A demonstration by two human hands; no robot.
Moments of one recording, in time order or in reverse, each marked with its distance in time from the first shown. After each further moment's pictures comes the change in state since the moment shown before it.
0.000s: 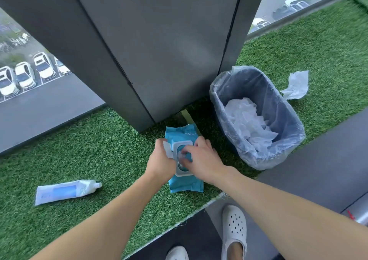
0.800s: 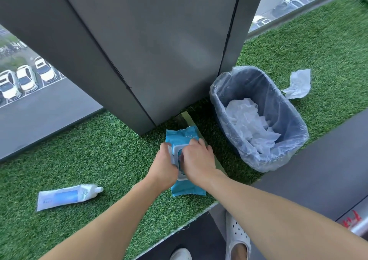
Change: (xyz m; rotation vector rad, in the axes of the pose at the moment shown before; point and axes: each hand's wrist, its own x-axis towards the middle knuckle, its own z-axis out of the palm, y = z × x) left_hand 0.002 -0.002 -0.003 0.106 -0.119 0.063; right_hand 0.009 -0.024 0.006 -0.206 0.083 0.010
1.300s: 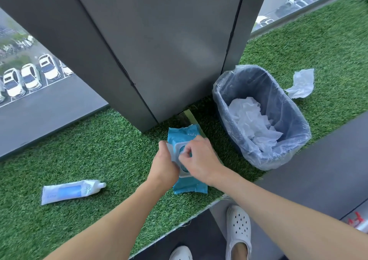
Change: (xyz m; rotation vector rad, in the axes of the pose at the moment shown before) left_hand -0.011 0.003 0.001 -0.002 0.096 -0.023; right_hand -0.017 0.003 -0.017 0.411 0.026 0.023
